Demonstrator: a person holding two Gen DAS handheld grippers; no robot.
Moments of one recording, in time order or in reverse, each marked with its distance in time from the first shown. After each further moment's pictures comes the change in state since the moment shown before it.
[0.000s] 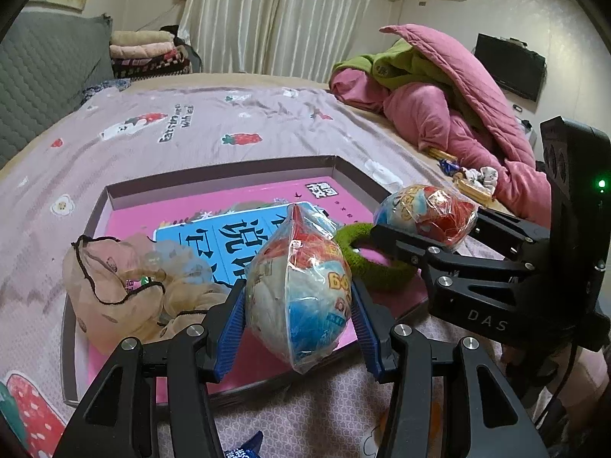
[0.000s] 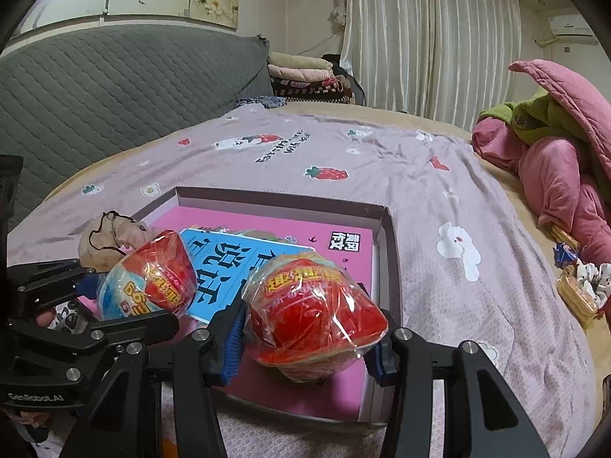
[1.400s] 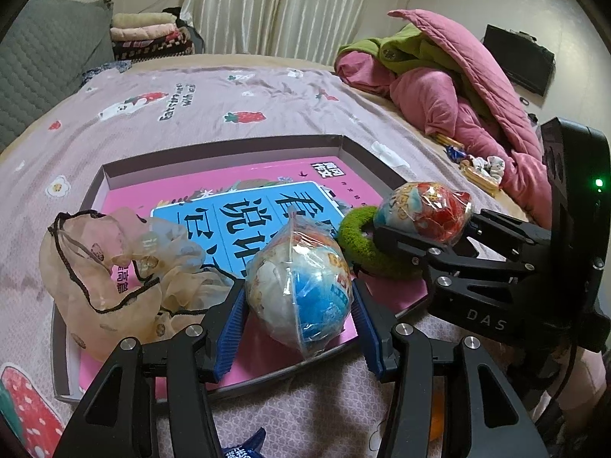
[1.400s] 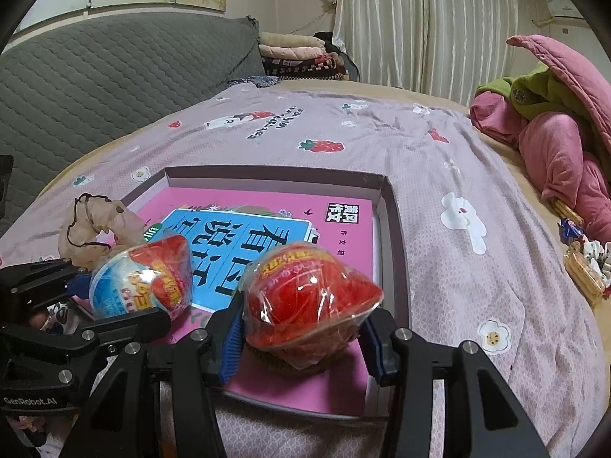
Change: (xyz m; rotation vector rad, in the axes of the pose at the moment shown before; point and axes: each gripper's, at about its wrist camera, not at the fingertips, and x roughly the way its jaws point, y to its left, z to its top) left arm 0.011 0.007 -0.003 -0.023 0.070 0.003; right arm 0.014 -0.004 -0.008 0.041 0.086 0.000
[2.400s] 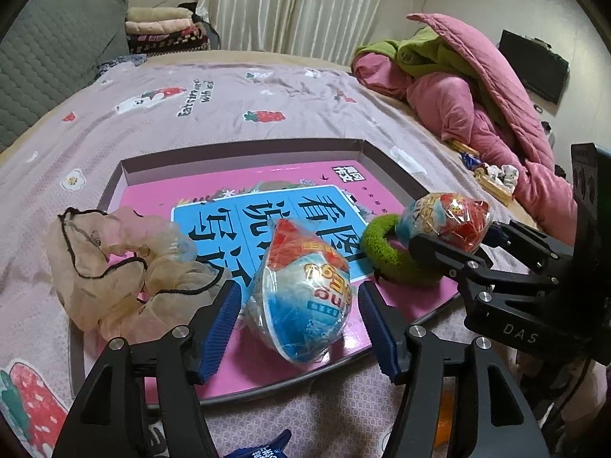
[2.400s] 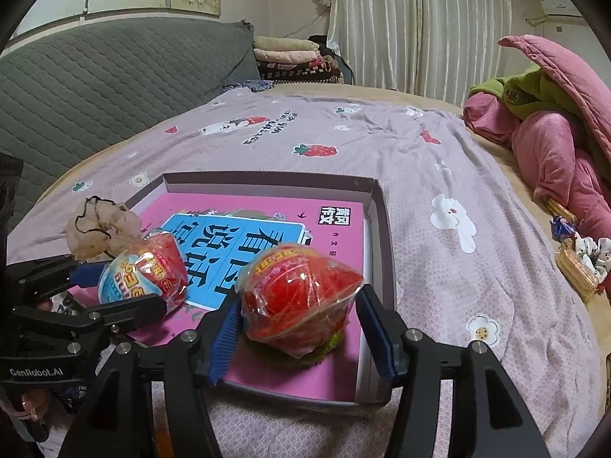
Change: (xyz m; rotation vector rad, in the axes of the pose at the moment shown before) left arm -0.003 0.012 0.005 -0.039 0.006 0.040; right arm -0.011 -0.003 0.000 0.012 -0.012 -0.012
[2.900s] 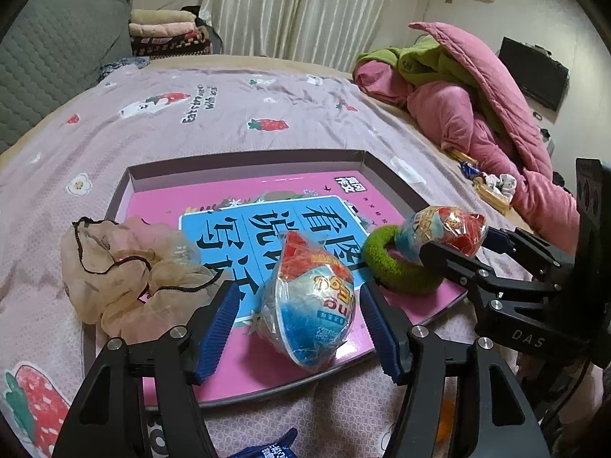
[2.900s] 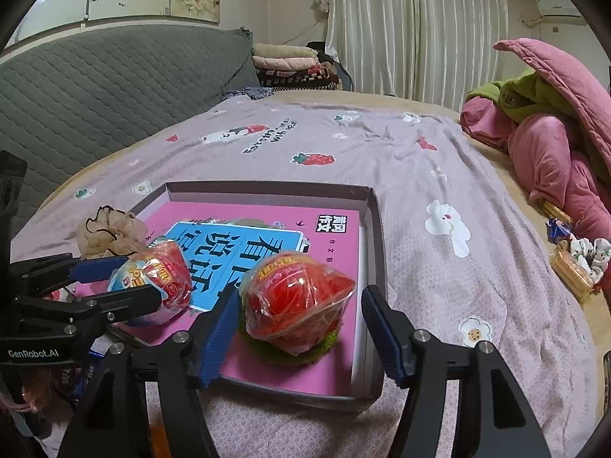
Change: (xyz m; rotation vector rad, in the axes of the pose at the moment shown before) left arm -0.009 0.004 0.006 -0.012 -0.020 -0.005; right arm -0.010 -0.001 0.002 0.006 -0.027 -0.002
